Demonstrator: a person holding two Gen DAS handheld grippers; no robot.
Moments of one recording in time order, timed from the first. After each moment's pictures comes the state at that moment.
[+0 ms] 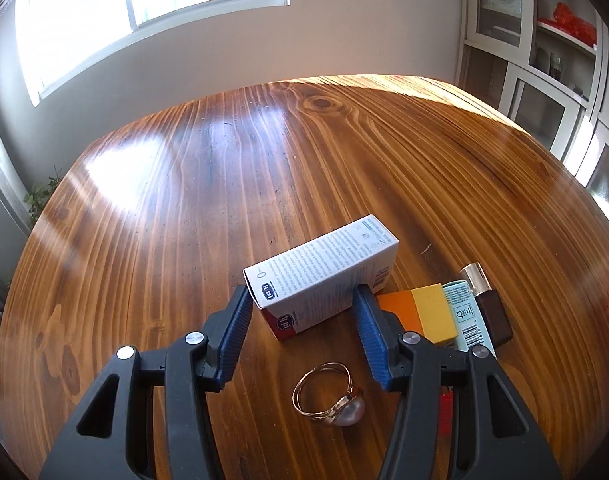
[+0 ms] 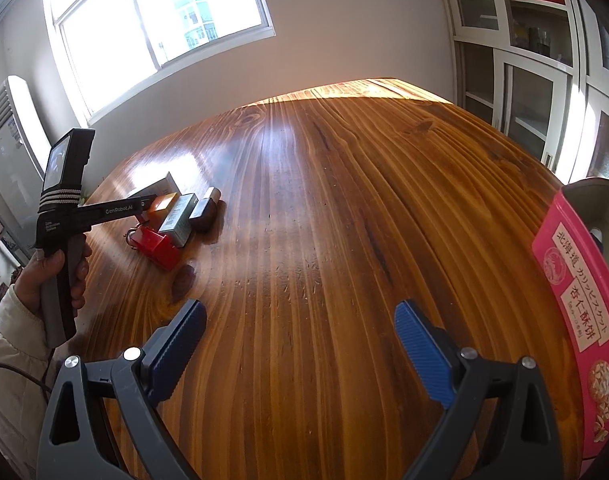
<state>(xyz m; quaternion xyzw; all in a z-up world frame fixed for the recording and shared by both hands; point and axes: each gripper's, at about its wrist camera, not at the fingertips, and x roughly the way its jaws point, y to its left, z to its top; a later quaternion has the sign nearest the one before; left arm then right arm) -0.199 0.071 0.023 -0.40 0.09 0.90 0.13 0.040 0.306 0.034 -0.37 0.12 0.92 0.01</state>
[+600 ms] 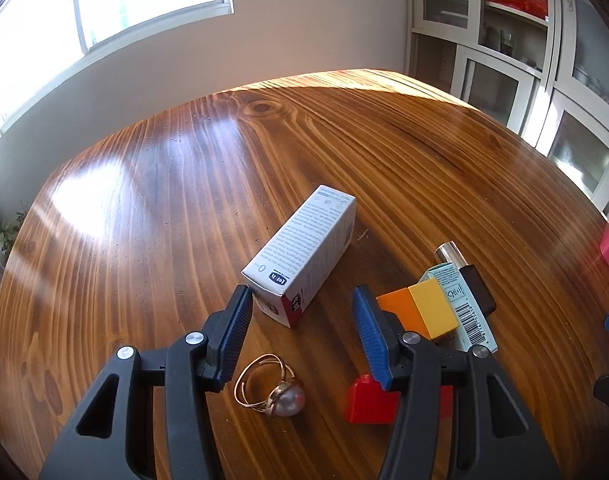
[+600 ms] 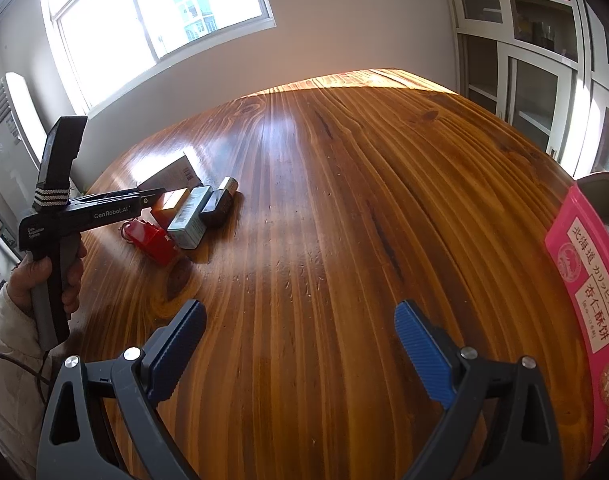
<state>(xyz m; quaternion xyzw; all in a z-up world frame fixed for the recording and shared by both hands) -0.192 0.100 0.020 -0.39 0.13 0.89 0.22 0.032 0.300 0.027 -0.38 0.13 0.92 0.01</state>
